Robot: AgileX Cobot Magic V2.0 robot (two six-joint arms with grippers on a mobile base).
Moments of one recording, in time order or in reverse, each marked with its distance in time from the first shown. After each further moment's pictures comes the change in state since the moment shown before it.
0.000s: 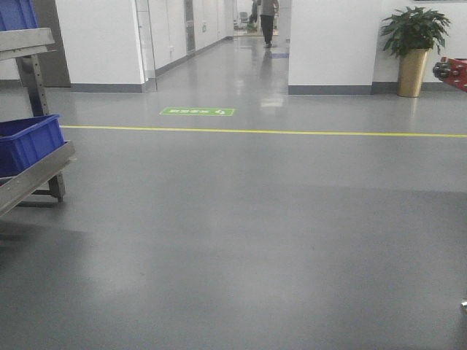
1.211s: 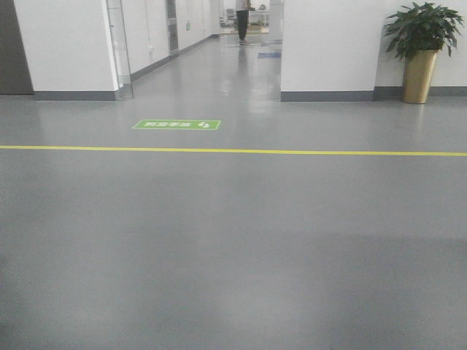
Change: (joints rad) left arm 0.000 0.000 0.000 0.000 0.000 0.000; right arm 0.000 0.000 0.000 0.000 0.000 0.002
